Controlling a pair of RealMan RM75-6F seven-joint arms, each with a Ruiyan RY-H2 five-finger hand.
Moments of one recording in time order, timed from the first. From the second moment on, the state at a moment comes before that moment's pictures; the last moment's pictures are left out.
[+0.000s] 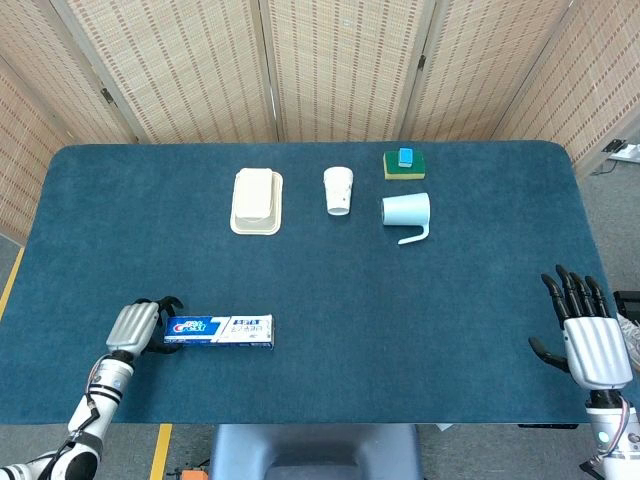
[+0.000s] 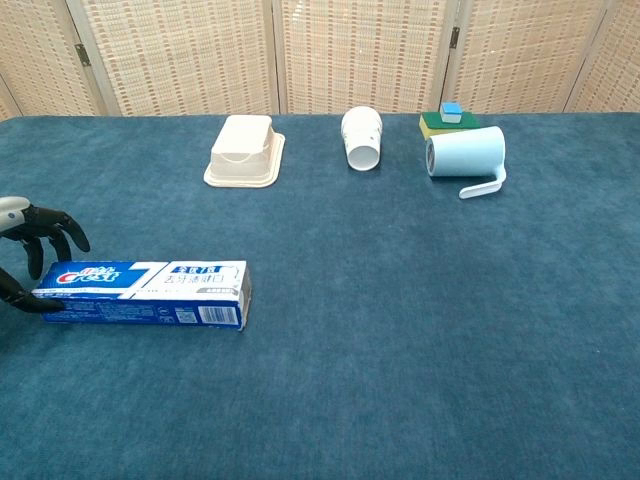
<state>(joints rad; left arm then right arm) -0.45 -1.40 -0.11 -1.54 1.10 1.04 0.16 0.09 -1.17 0.08 -1.57 -1.51 1.51 -0.12</state>
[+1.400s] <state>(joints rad) -0.59 -1.26 -0.17 -1.90 0.96 1.13 0.69 0.09 -1.16 0.07 -1.58 -1.52 1.51 -0.11</state>
